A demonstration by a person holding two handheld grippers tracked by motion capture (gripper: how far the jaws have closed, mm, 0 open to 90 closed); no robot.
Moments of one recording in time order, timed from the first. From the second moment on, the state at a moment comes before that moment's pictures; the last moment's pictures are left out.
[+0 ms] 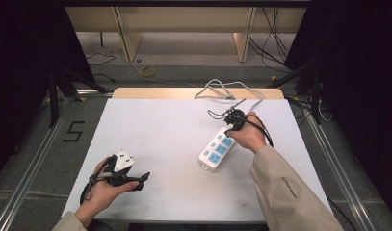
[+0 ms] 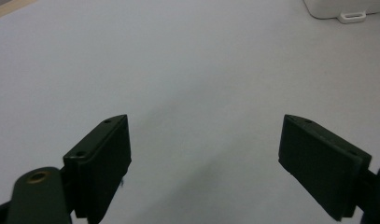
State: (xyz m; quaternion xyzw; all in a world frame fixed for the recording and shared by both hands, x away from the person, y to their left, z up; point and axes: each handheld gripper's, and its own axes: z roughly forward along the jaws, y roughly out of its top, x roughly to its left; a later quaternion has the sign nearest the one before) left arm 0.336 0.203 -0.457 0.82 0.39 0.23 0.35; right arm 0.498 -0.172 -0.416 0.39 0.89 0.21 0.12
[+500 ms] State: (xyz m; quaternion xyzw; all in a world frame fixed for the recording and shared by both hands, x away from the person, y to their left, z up) left arm 0.336 0.203 -0.457 0.82 0.39 0.23 0.35; right arm 0.486 -0.186 -0.411 0.39 0.88 0.23 0.13
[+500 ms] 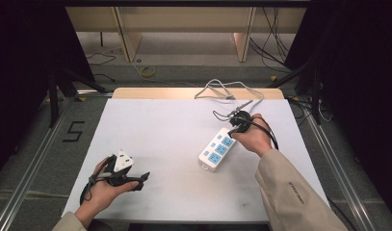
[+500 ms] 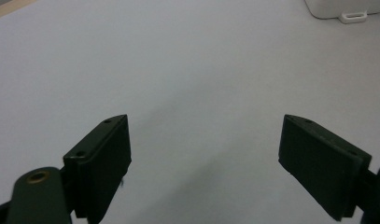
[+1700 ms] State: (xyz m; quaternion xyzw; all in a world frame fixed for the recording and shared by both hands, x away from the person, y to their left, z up) left arm 0.336 0.203 -0.457 0.82 0.40 0.23 0.35; right arm 0.445 -0.217 -0.408 0.39 0.86 0.29 0.14
